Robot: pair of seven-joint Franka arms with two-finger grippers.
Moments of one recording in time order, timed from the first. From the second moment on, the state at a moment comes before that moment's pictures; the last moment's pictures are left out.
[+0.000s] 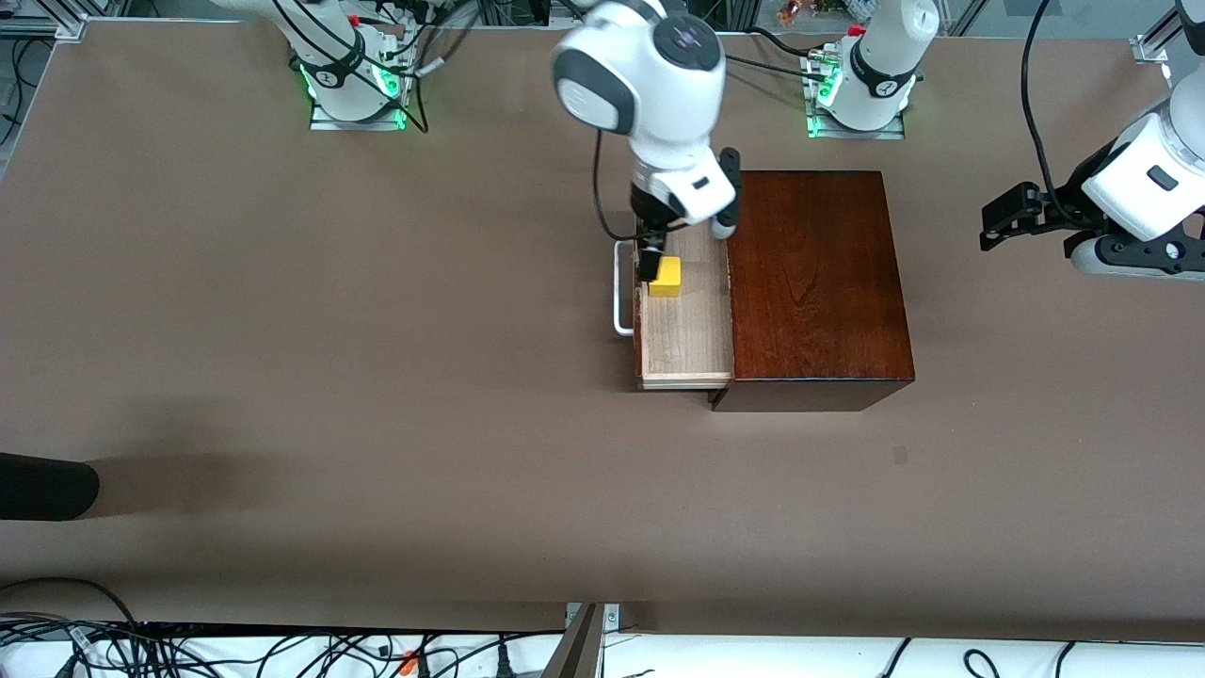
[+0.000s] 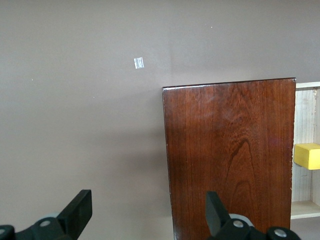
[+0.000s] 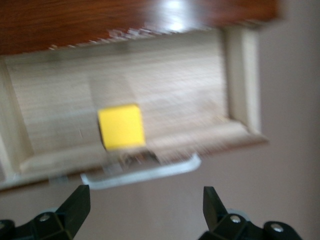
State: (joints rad) left arm -0.12 0.08 0.03 -1.50 -0.02 1.51 -0.03; right arm 0.75 0.66 0.21 -1.06 -0.26 1.77 -0.40
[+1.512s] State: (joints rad) left arm -0.15 0.09 -0.34 -1.49 -0.02 1.56 -0.03; right arm 0.43 0.17 -0.21 -1.24 0.10 1.50 -0.39
